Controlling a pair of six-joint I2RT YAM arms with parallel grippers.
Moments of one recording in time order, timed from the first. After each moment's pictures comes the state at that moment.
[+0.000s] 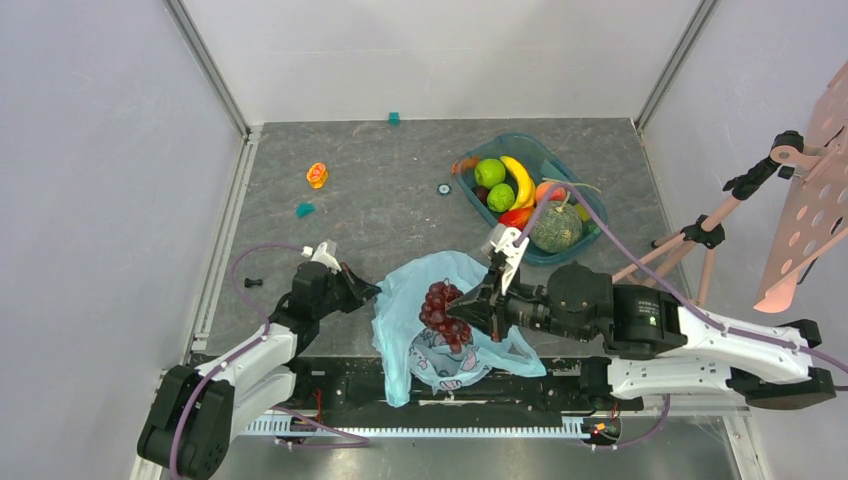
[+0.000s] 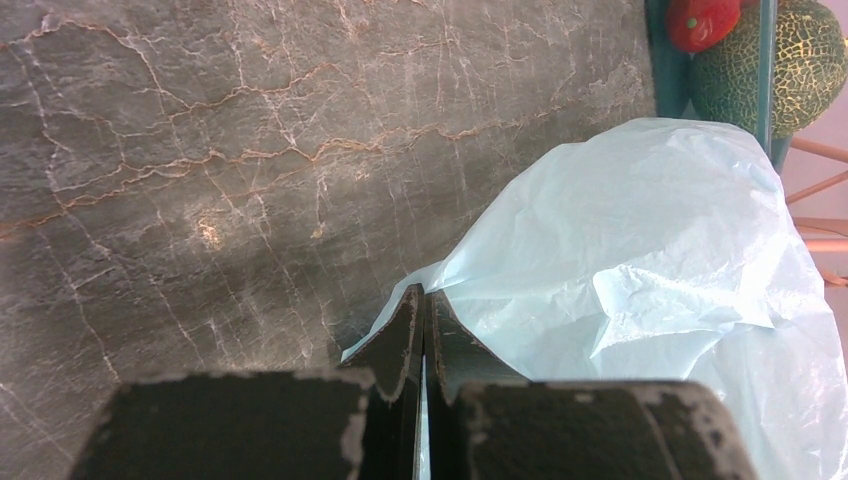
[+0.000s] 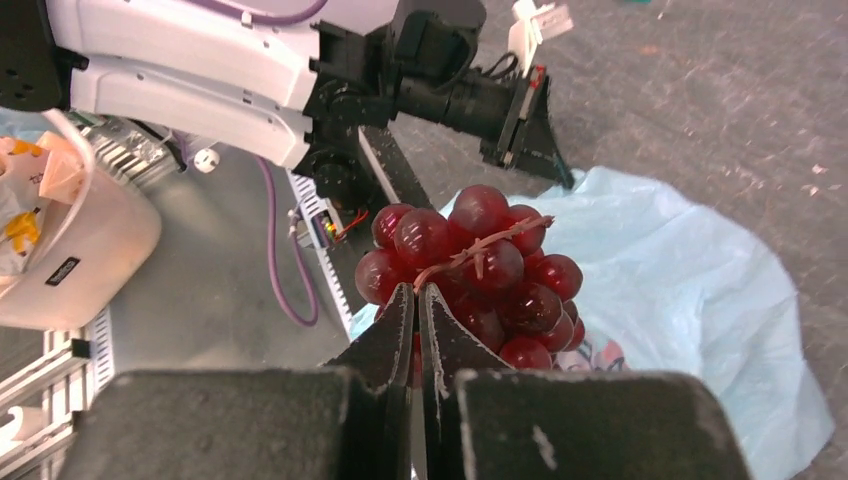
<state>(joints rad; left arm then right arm) -0.32 0.95 0.15 0.24 0.27 -0.81 1.39 0.85 1.09 -0.49 0.19 0.37</state>
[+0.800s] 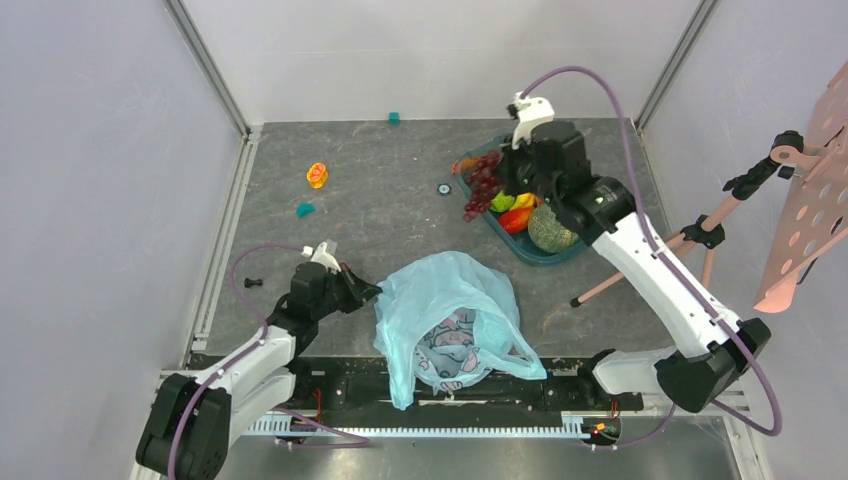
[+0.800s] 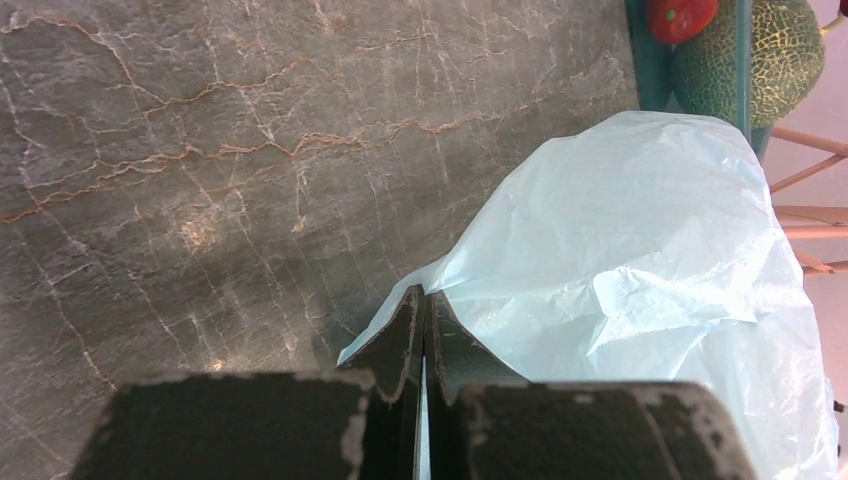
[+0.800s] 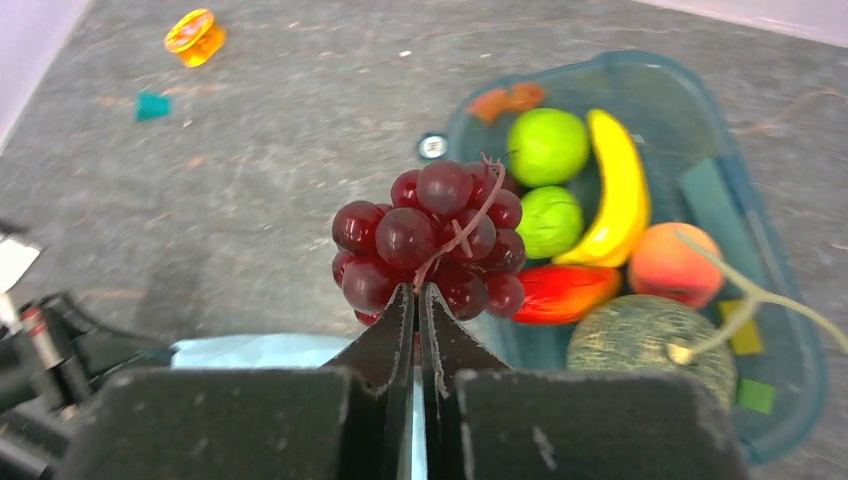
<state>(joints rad) -0.32 0.91 0.15 0.21 0.29 -0.81 0.63 1.31 1.46 -0.58 0.15 0.17</state>
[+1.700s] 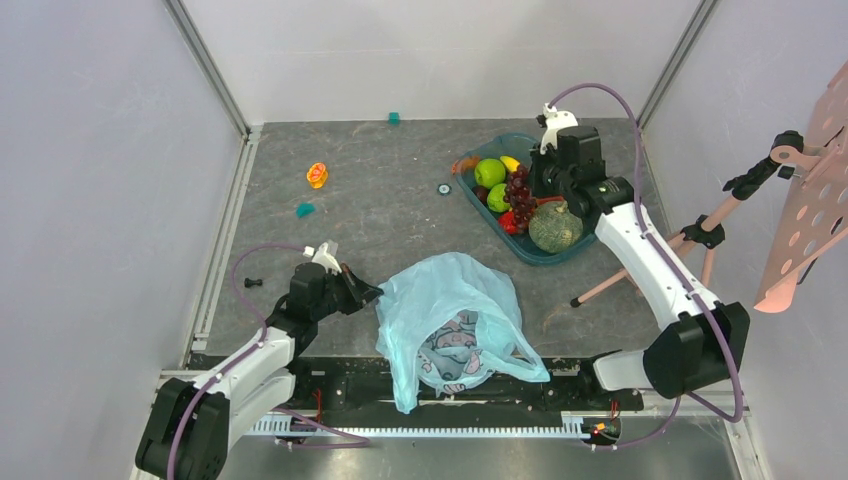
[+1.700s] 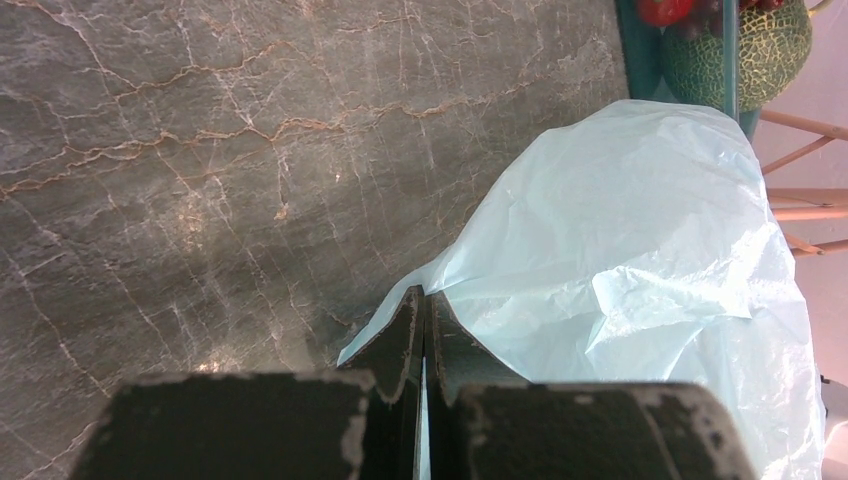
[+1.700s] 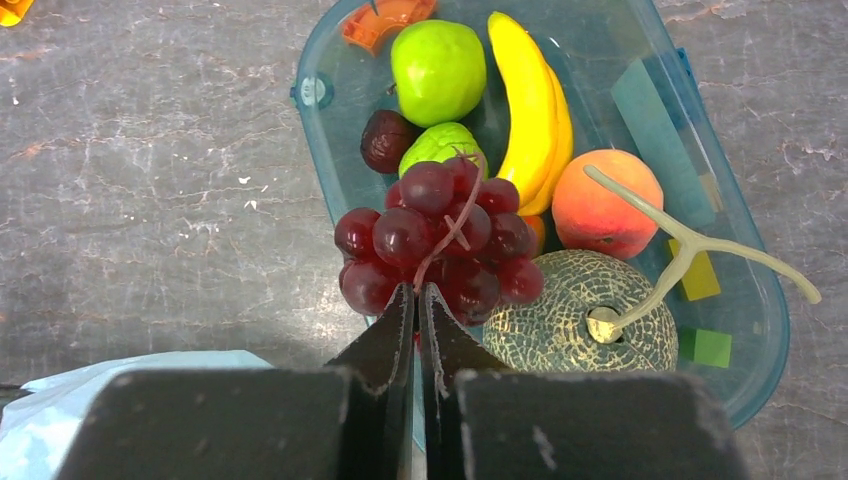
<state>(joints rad) -0.32 0.88 0.15 0.19 0.32 -0.80 0.29 1.37 1.27 -0.47 -0.02 0.12</state>
